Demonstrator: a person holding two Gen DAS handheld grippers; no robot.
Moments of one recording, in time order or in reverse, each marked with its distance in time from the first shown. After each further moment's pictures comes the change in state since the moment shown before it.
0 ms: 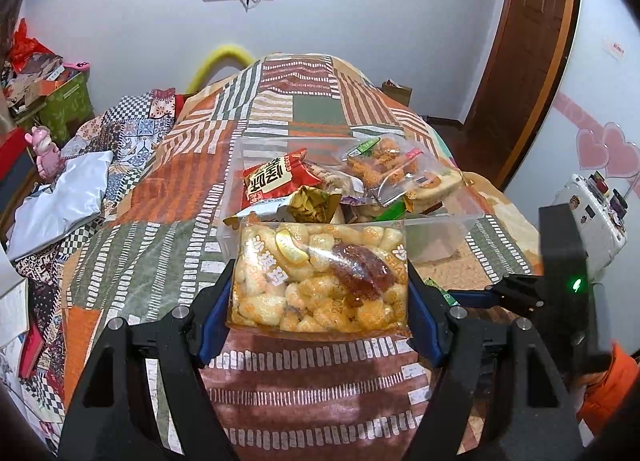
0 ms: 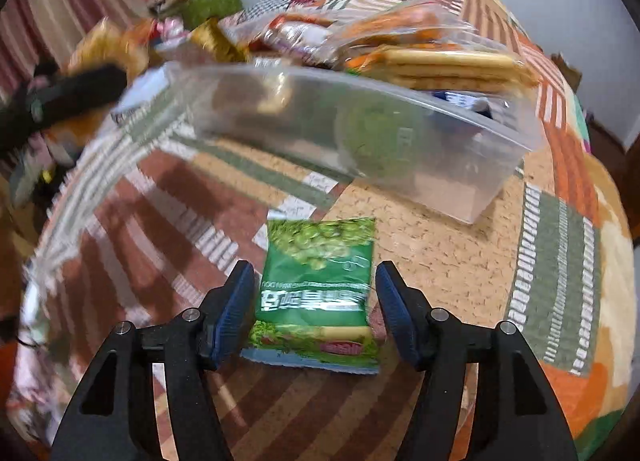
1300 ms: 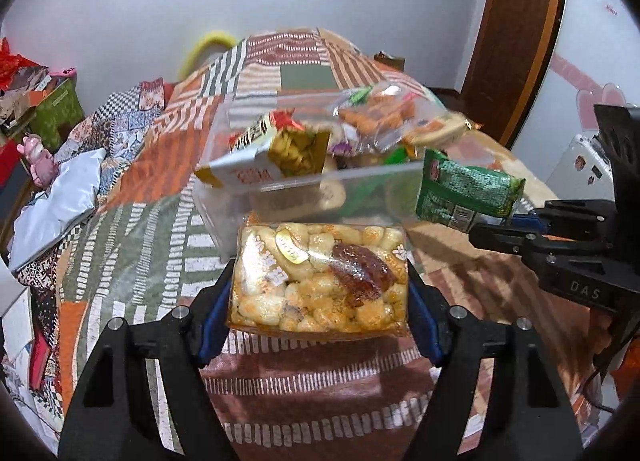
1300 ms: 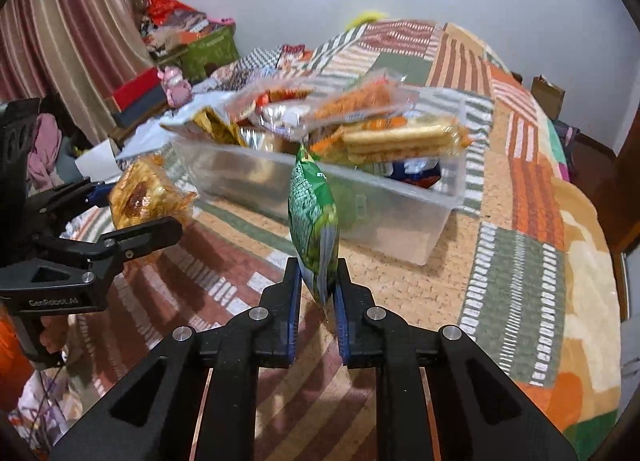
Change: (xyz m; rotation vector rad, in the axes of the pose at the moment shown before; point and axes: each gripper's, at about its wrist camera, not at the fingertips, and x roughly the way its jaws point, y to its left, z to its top) left arm 0.023 -0.009 -0.022 0.082 0.070 0.013; right arm -0.047 -0.017 0.008 0.075 -0.185 0.003
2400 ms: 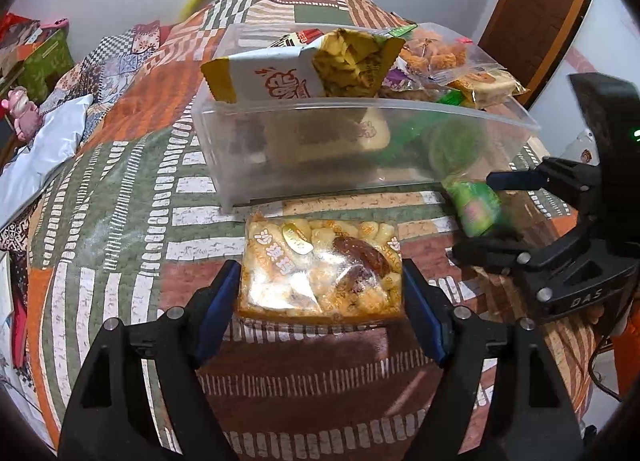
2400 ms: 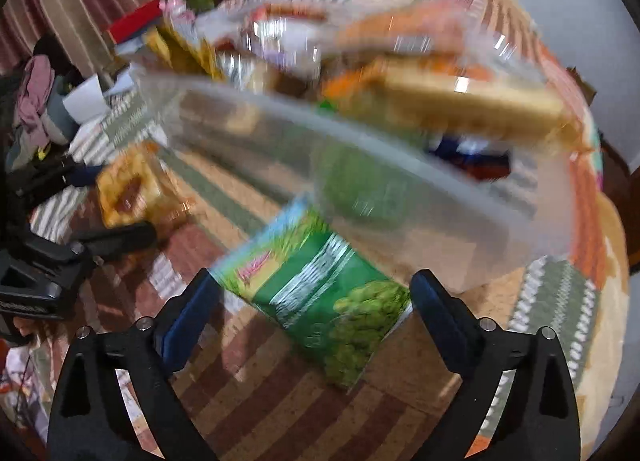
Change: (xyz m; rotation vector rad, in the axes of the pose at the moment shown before) left arm 0.050 0.031 -0.018 -0.070 0.180 -0.046; right arm 0.078 -0.002 0.013 -0.123 0.275 0.003
